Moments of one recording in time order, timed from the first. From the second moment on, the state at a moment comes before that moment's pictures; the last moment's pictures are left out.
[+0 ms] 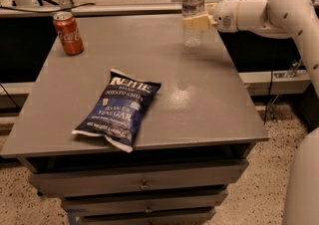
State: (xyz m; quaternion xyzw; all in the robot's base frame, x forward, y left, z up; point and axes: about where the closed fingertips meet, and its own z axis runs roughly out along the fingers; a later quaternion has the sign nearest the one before) arm 0.772 -0.112 0.924 -0.41 0.68 0.28 0.55
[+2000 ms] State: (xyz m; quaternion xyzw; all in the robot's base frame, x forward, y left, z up) arm 0.623 -0.135 0.859 -0.76 0.64 0.04 0.11
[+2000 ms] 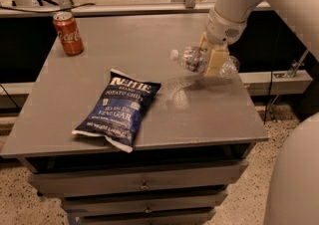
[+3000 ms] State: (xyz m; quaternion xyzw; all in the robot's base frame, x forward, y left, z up) arm 0.607 -0.127 0.840 -0.76 0.64 0.04 0.09
